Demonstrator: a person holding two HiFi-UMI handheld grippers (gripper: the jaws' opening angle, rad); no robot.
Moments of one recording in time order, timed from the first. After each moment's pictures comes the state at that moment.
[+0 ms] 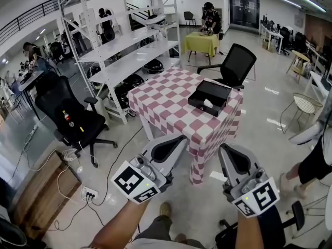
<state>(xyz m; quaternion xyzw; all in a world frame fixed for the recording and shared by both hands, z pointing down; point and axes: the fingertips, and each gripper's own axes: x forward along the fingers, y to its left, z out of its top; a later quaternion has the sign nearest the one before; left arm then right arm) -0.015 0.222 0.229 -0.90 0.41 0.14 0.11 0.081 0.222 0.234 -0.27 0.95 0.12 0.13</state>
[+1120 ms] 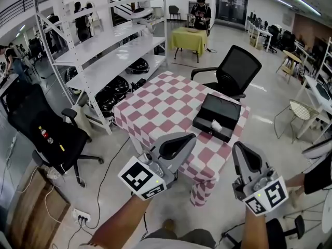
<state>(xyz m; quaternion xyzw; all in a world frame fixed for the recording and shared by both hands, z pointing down) -0.147 -0.020 0.247 -0.92 0.34 0.15 0.09 -0.036 -0.009 0.238 -0.35 0.92 0.12 0.08</state>
